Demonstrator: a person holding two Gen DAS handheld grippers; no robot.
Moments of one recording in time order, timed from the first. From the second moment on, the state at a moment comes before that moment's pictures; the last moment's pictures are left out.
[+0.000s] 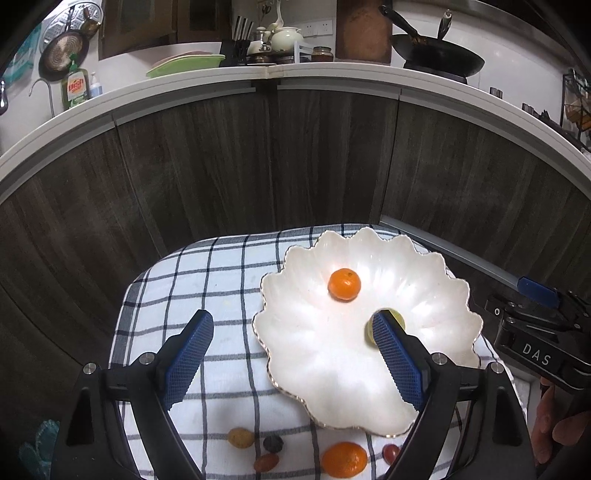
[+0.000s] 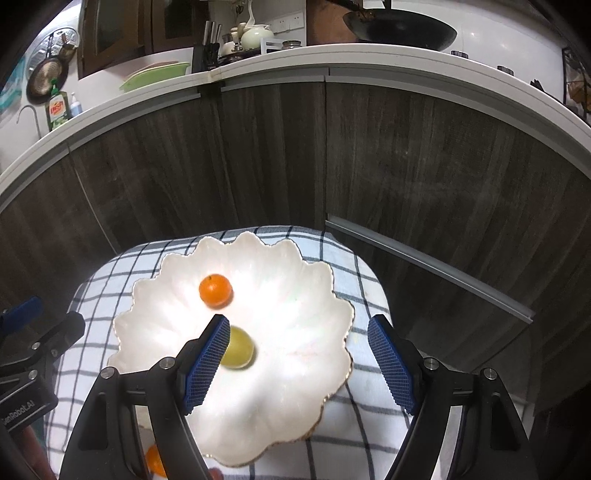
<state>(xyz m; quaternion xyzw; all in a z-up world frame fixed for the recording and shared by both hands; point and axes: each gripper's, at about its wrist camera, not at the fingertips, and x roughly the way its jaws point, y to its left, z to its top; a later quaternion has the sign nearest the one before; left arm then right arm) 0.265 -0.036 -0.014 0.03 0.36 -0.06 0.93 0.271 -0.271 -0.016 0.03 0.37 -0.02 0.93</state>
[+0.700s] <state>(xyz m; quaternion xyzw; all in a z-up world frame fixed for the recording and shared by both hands) 0.213 -0.036 -0.018 0.03 0.36 -0.07 0.93 0.214 -0.269 -0.020 0.02 0.36 -0.03 0.93</state>
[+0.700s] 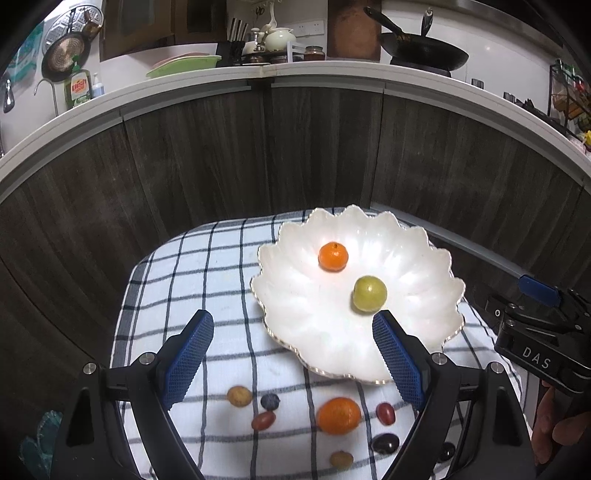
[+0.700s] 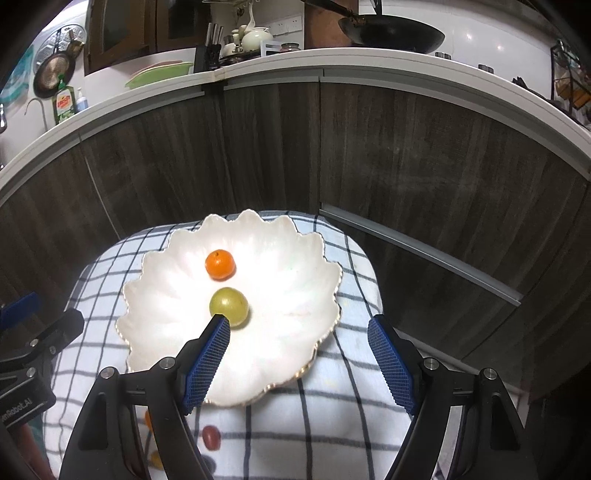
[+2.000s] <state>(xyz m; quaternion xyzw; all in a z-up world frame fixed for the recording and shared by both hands) 0.130 -0.041 -0.104 0.05 0.39 -0.11 0.91 0.109 -0.252 -0.088 -0.03 0.41 -0.01 0.91</state>
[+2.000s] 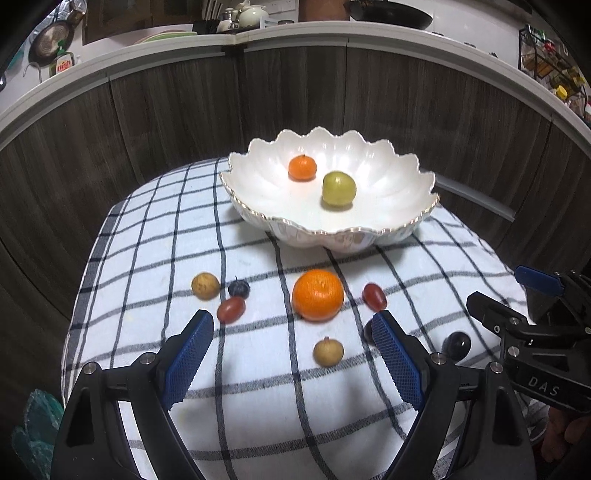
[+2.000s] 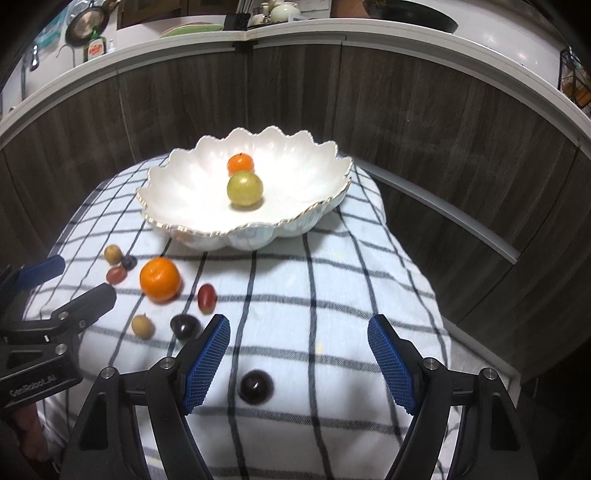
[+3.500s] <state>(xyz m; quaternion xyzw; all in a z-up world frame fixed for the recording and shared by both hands) 0.138 -0.064 -0.159 0.05 0.44 -0.14 0.88 0.107 -0.239 -0.138 0.00 0.47 0.06 0.88</state>
